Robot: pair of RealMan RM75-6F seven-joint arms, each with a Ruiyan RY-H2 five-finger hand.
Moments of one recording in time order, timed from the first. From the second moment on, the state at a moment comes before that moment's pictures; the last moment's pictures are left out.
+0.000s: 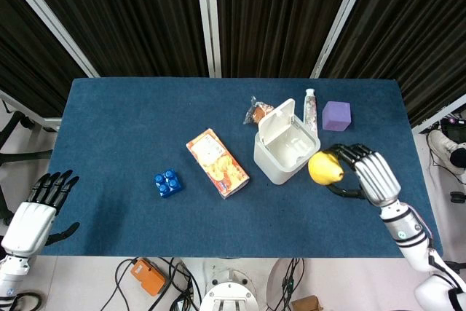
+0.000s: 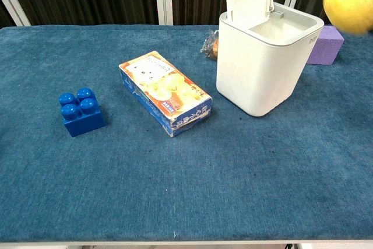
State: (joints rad) left arm -0.06 -1.13 0.07 -1.53 1.71 1.56 0.01; right arm 0.43 -1.19 0.11 -1.59 -1.67 1.41 0.24
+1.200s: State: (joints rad) left arm -0.04 -1.12 0.07 -1.52 1.71 1.60 -0.01; right arm 0.30 -1.12 0.00 -1.73 -1.60 1.45 -0.13
